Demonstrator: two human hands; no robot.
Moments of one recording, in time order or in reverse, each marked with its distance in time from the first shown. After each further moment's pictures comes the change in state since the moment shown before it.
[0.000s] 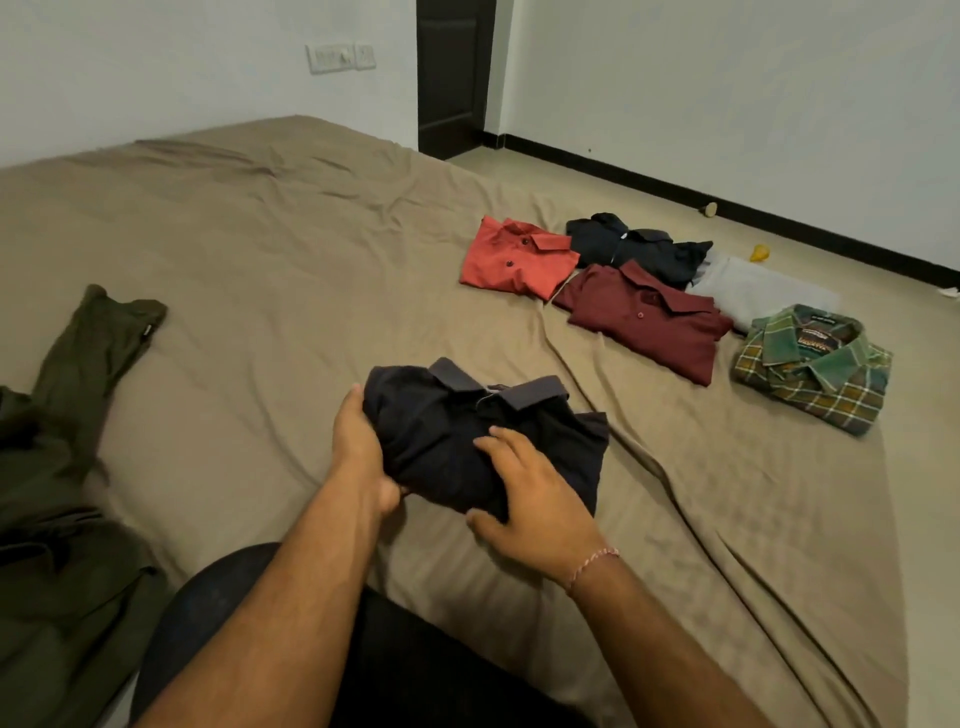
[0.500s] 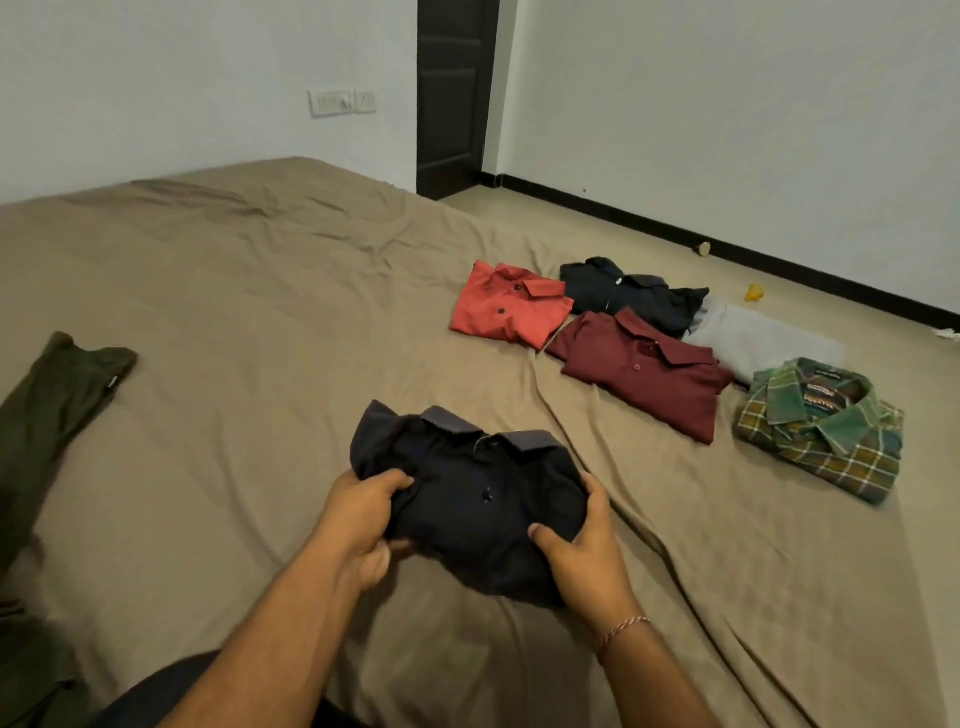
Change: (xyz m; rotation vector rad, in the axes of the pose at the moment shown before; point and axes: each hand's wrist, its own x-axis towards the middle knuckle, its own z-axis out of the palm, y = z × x) left_hand 0.028 -0.007 0.017 0.240 0.047 0.175; right_hand 0.018 0.059 -0.002 0.865 0.386 0.514
